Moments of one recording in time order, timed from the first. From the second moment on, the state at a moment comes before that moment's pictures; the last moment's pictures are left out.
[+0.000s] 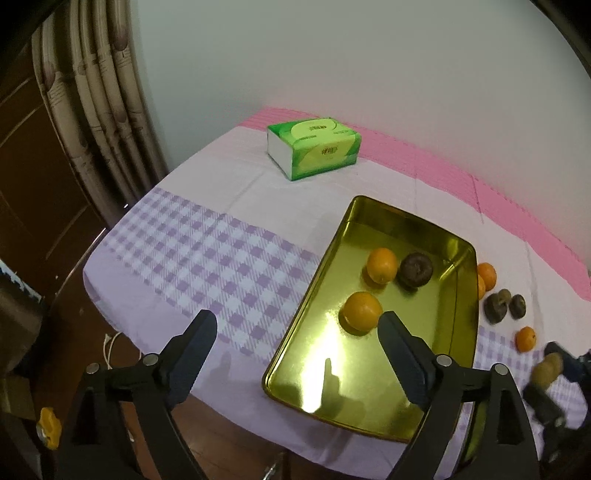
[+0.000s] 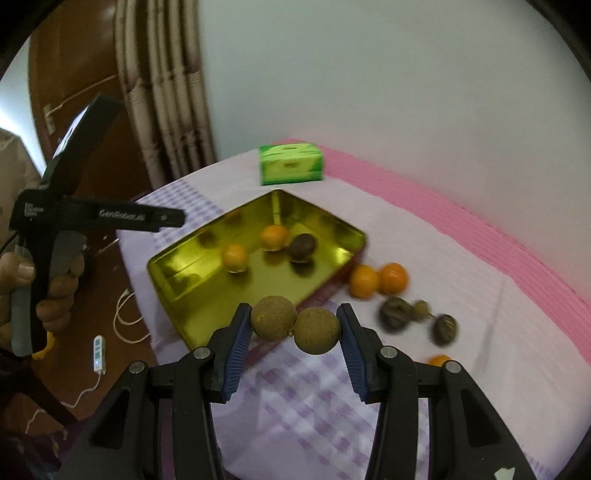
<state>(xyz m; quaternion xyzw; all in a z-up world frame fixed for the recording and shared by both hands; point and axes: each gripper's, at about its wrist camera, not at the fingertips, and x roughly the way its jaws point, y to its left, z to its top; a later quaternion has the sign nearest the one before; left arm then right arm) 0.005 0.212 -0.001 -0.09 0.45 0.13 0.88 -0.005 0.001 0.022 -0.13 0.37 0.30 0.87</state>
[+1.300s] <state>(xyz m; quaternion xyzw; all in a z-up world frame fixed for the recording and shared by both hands) 0.004 0.239 0.006 -0.09 0.43 0.21 0.88 0.054 0.142 -0.074 -0.07 0.52 0.38 0.77</state>
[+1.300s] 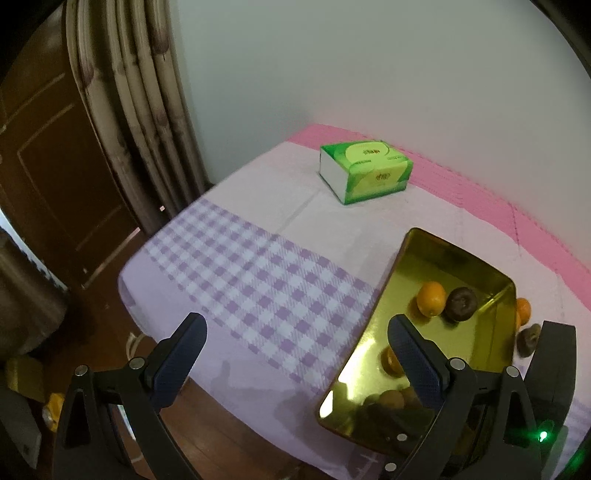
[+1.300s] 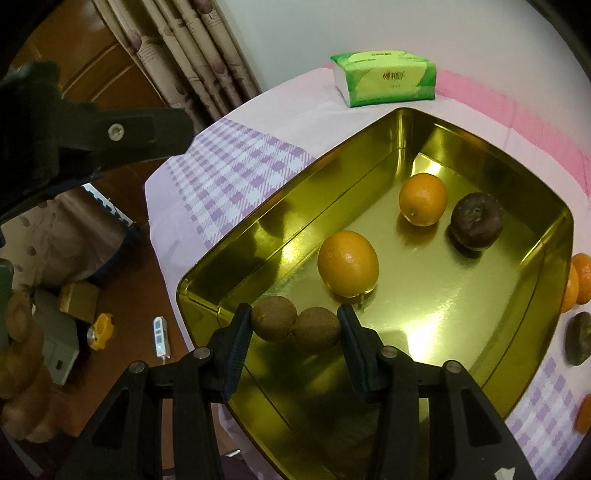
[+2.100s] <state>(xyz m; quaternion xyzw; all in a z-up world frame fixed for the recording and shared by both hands) 0.009 0.227 -0.001 -0.06 0.44 0.20 0.87 0.054 0.113 -0.055 -0.02 0.49 0.36 0.79</state>
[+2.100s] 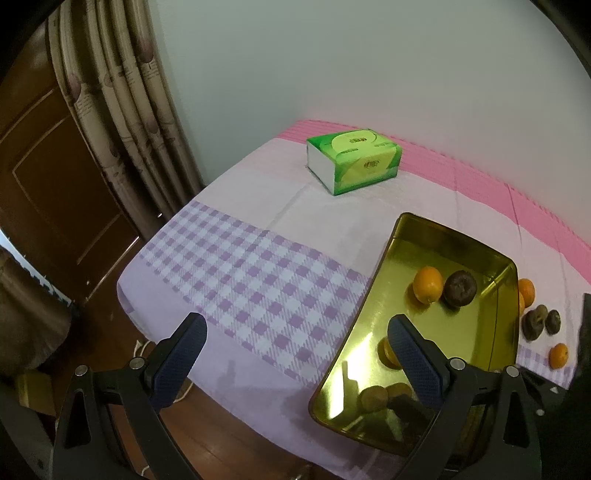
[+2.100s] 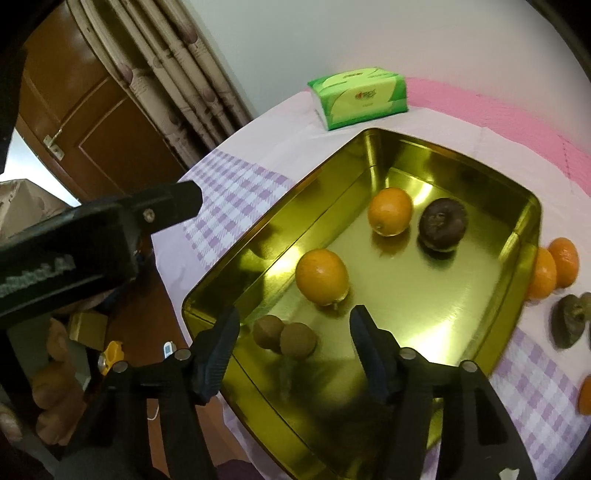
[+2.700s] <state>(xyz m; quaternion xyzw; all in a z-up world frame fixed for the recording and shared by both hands) 0.009 0.192 -0.003 -0.01 0.44 0.16 0.88 0.026 -0.077 -0.014 0.06 0.42 0.23 0.88</state>
